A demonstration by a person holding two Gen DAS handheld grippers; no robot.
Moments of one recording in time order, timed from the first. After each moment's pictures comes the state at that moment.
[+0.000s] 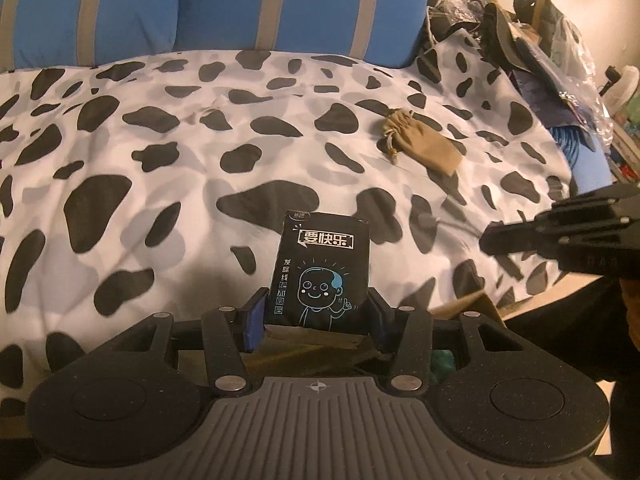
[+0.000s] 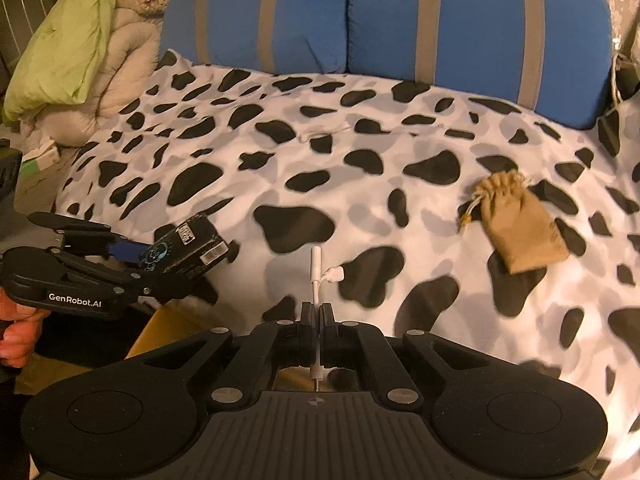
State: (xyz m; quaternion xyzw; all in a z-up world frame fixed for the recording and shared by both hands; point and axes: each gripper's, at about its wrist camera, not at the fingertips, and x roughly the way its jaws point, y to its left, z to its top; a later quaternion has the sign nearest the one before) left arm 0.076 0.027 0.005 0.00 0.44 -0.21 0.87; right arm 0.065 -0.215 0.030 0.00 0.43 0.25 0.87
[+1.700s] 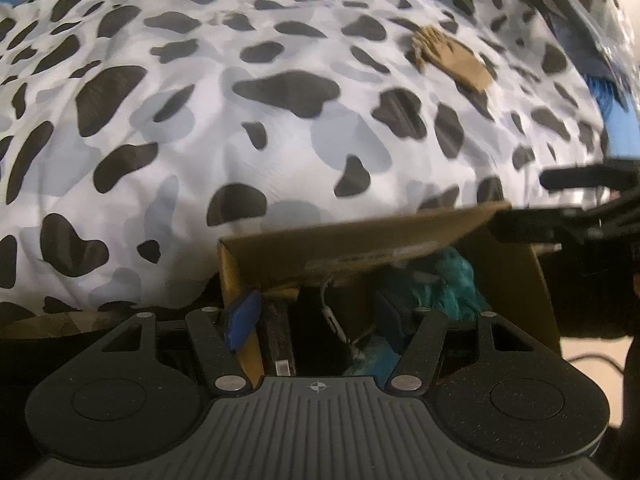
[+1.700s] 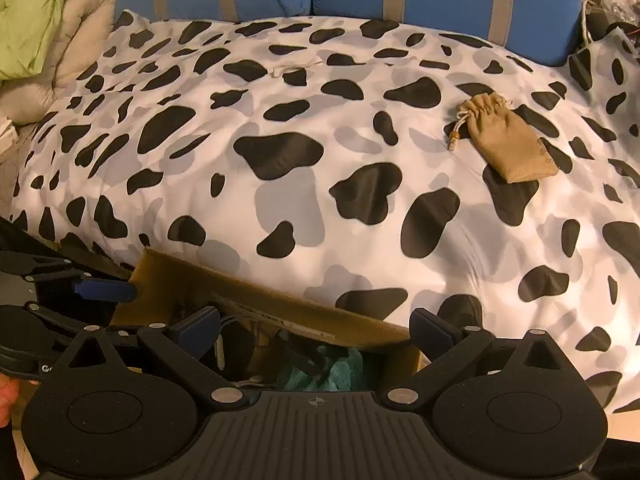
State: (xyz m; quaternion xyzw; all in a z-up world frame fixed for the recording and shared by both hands) left arm 0.050 0.024 -0.035 0.00 0.53 -0.16 0.83; right arm 0.044 -0.190 0.004 0.00 0.49 0.17 0.86
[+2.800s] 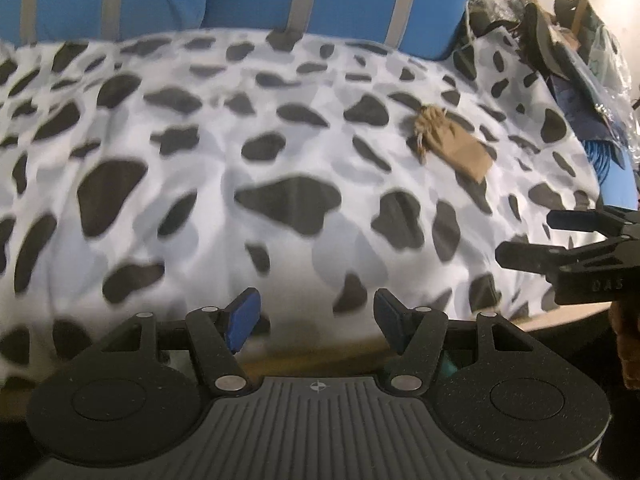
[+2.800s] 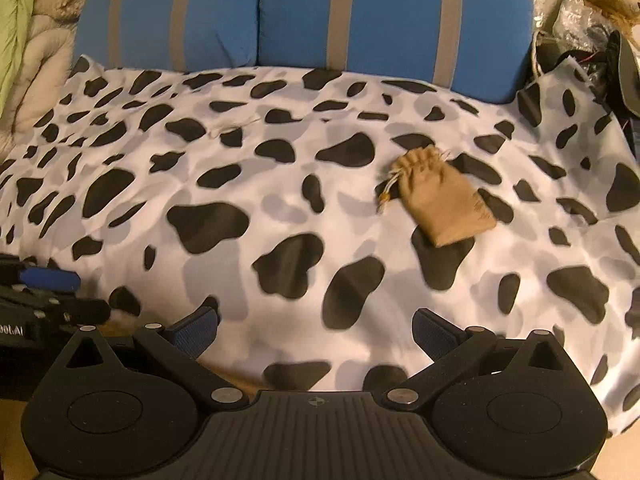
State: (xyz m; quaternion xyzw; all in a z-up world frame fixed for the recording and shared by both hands) left arm 0.103 0.020 0.006 -0.01 0.47 -0.16 0.87; right arm 0.086 -0.226 0.021 -0.01 0.43 0.10 0.90
